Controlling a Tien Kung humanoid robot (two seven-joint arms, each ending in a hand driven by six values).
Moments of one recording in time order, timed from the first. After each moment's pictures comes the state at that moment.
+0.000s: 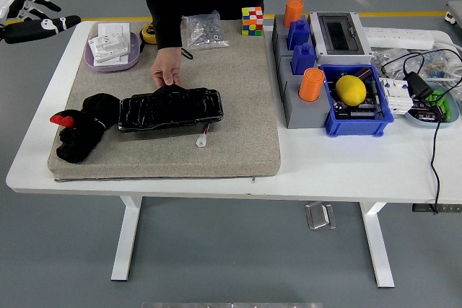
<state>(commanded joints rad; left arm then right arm) -0.48 0.66 -1.28 -1.40 1.46 -0.04 0.19 0.07 -0.35 0.07 0.20 -0.35 0.01 -0.10</state>
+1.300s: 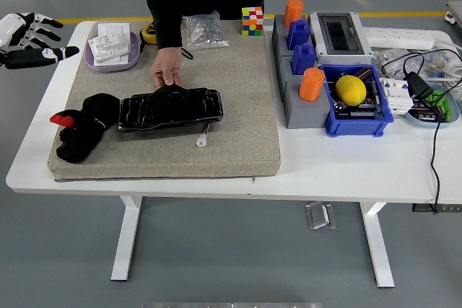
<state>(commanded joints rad) -0.44 0.73 -1.20 -1.38 1.41 -0.05 0.18 0.07 -0.35 0.03 0.20 -0.35 0.01 -0.10</state>
